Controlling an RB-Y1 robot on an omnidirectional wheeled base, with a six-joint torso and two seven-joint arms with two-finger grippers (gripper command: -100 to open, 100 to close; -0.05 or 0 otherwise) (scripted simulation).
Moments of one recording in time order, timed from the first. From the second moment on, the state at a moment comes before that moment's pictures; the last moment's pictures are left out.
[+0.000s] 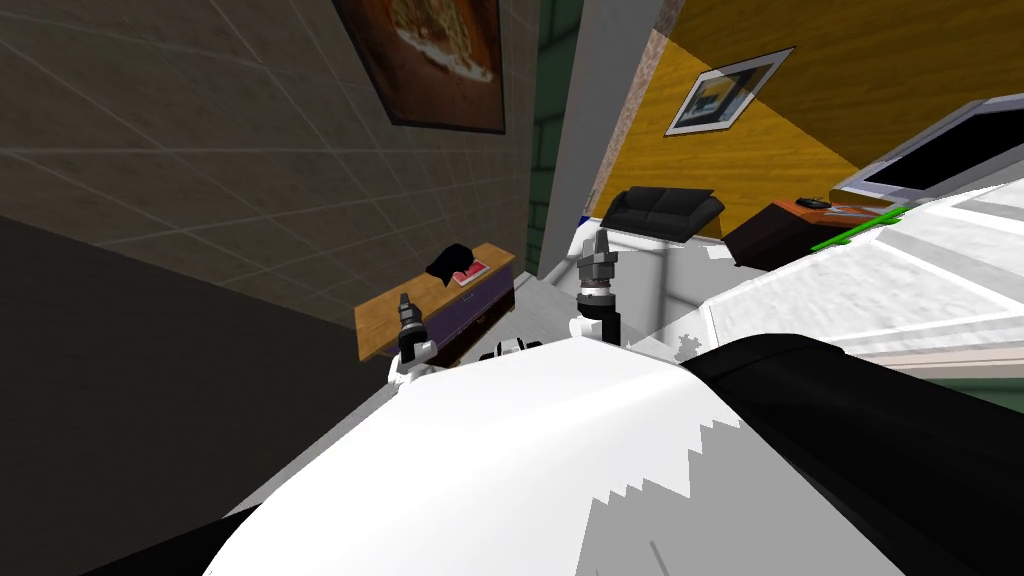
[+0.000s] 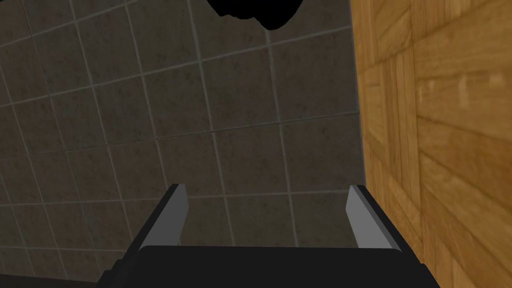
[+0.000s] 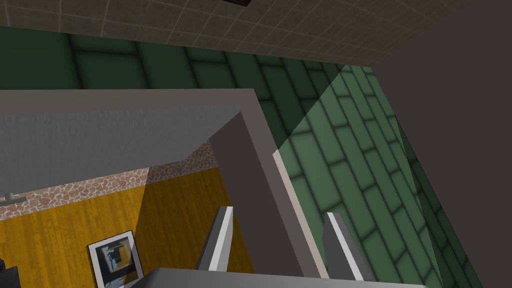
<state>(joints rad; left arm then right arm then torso) 0.04 0.15 0.32 -1.36 0.00 -0.40 -0.07 0.48 0.00 -0.03 -2.33 -0.04 -0.47 0.12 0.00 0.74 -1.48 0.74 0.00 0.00</state>
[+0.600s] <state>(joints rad) -0.05 0.15 0.37 -1.23 0.01 -0.38 -0.07 0.48 0.00 -0.03 -2.33 -0.04 -0.47 0.12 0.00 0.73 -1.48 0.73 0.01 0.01</state>
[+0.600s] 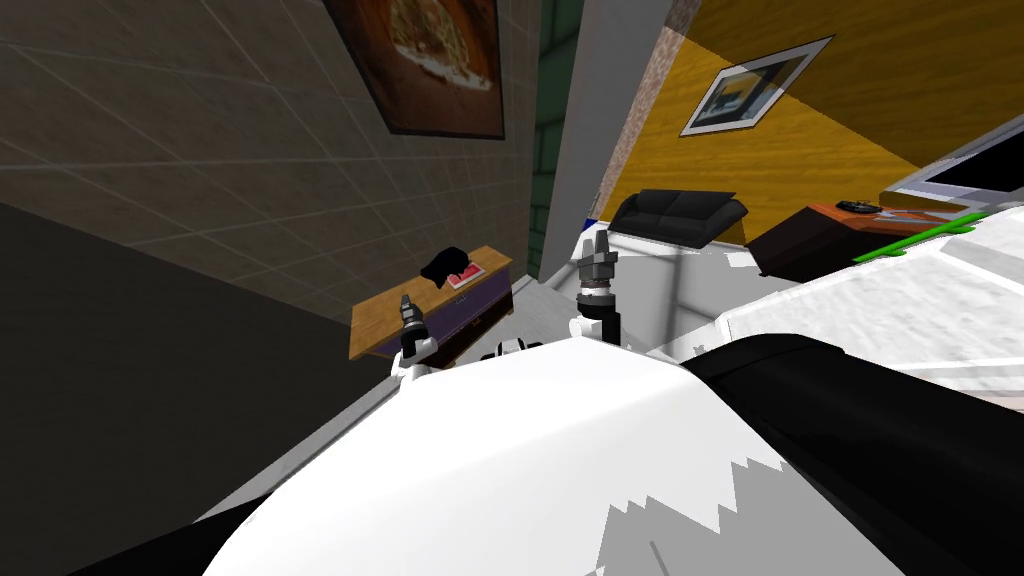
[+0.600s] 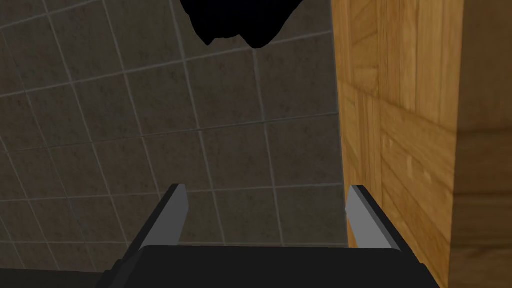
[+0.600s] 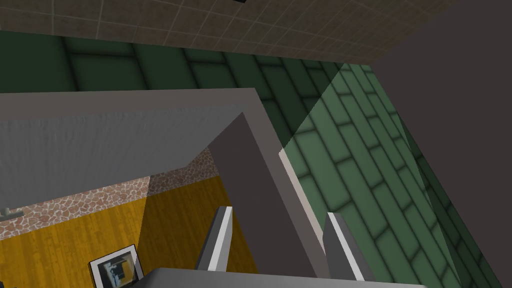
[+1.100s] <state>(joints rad) -0.09 0.17 0.39 -1.13 0.02 -0.38 -0.06 0.48 0.00 -0.03 -2.33 -0.04 -0.47 0.12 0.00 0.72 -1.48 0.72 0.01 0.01</state>
